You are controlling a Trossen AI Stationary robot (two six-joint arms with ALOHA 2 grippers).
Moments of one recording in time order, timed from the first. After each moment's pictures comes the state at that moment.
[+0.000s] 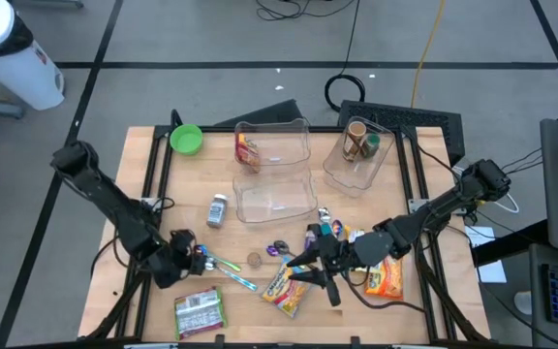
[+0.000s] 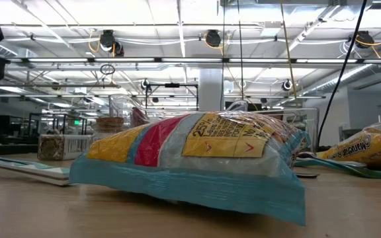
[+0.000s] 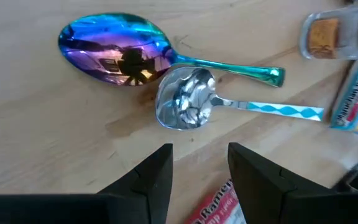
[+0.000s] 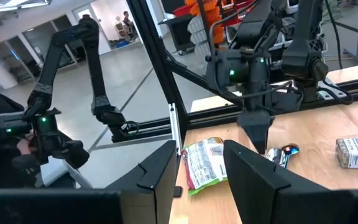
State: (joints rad) left arm -0.86 1.18 0.49 -0.42 -0.29 -2.12; right arm 0.51 1.48 1.11 0.26 0.27 0.40
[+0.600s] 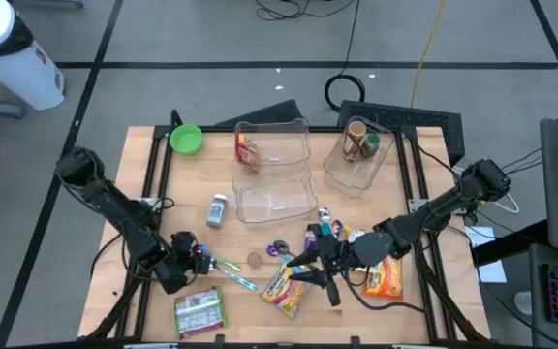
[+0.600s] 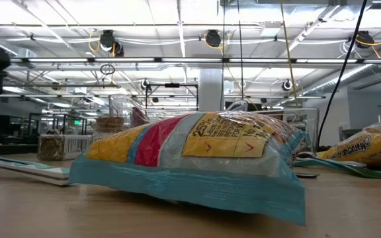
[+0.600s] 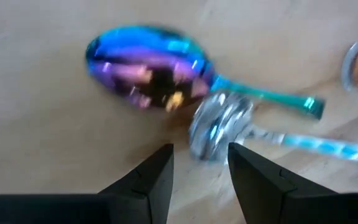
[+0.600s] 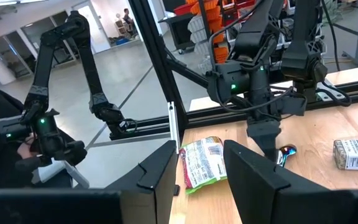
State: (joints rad) left arm -0.85 1.32 0.49 -0.41 -0.36 -2.20; right arm 0.51 1.48 1.11 0.25 0.27 0.38
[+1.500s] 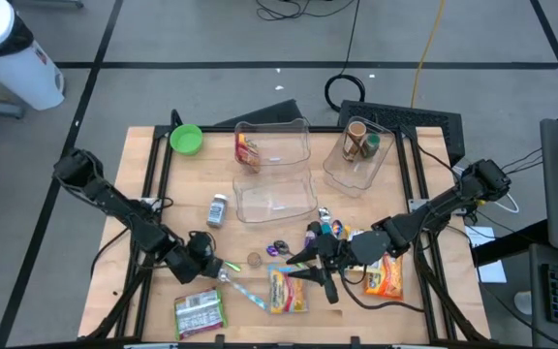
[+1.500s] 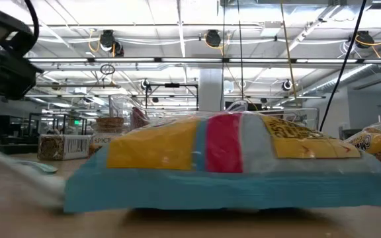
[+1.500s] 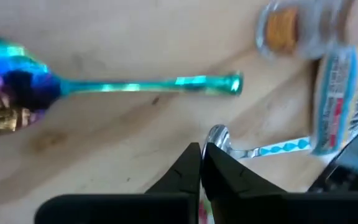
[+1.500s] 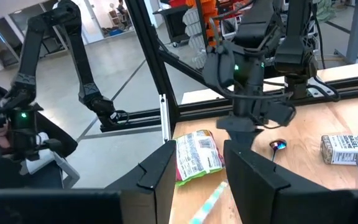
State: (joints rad) left arm -0.70 1.31 0.49 -0.18 -0.18 -1.85; right arm 0.50 1.48 1.11 0.22 0.26 0.36
